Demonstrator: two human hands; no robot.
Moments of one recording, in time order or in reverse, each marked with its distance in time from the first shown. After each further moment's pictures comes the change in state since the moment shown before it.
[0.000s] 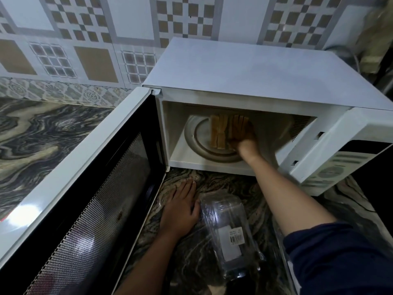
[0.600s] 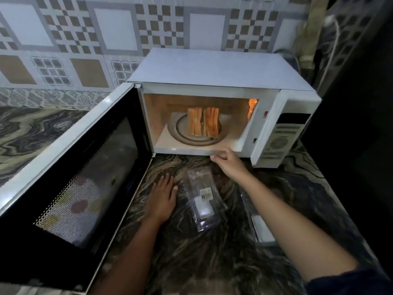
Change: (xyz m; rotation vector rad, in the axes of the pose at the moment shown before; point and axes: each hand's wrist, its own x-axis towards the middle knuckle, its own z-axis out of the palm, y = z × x) left_hand -0.050 0.016 -0.004 0.000 -0.004 -0.132; right_hand -0.144 0.013 -0.056 -0.002 -0.258 0.141
